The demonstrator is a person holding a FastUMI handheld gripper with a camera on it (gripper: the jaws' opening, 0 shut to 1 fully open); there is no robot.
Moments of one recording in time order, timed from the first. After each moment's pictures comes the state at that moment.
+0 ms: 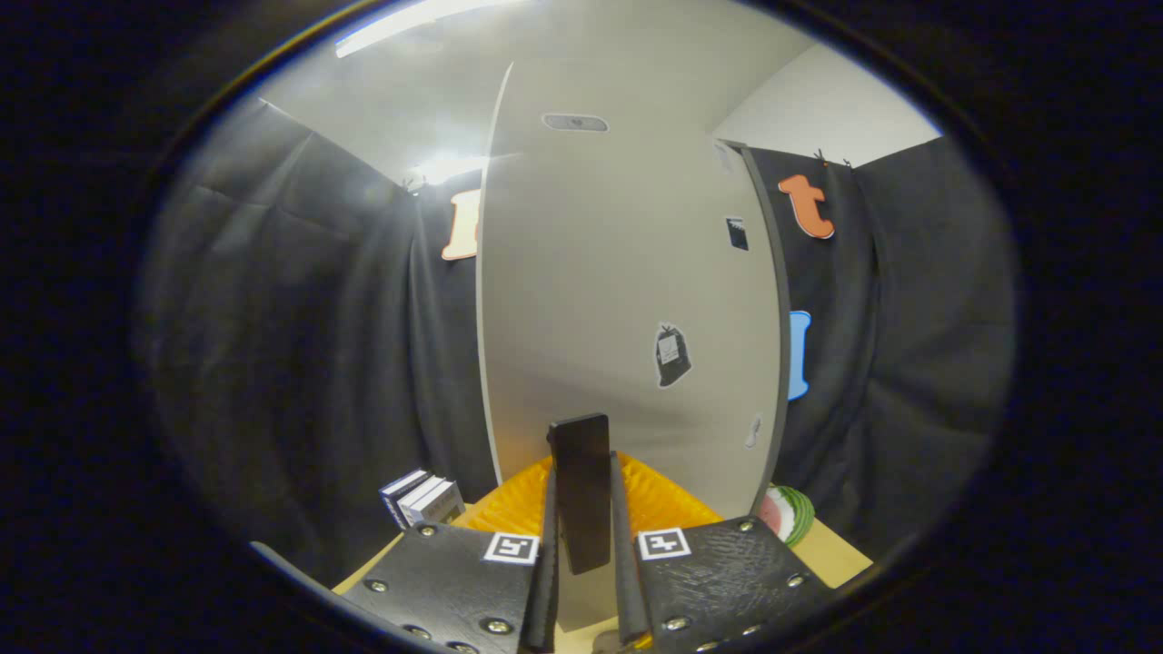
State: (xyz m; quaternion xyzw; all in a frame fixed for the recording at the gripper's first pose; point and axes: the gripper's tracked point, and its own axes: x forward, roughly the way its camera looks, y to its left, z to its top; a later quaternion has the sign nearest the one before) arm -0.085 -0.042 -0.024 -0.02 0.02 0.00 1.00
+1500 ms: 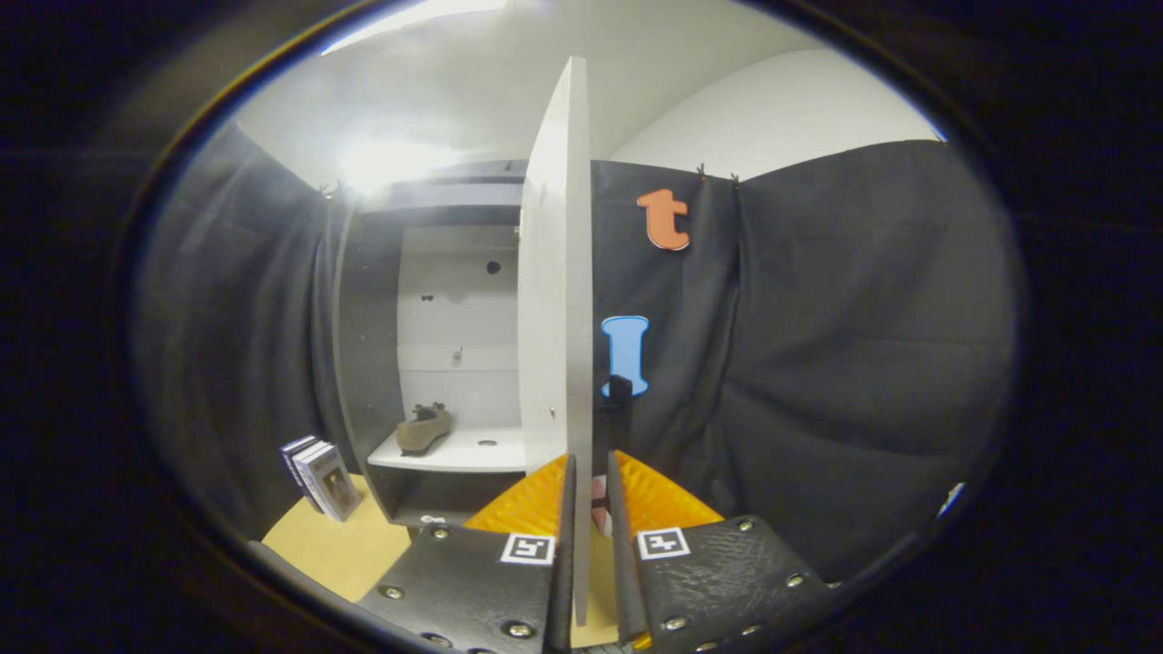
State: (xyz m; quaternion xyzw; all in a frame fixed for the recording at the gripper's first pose) arm -0.201 -0.239 -0.009 -0.06 0.01 -0.12 0.99
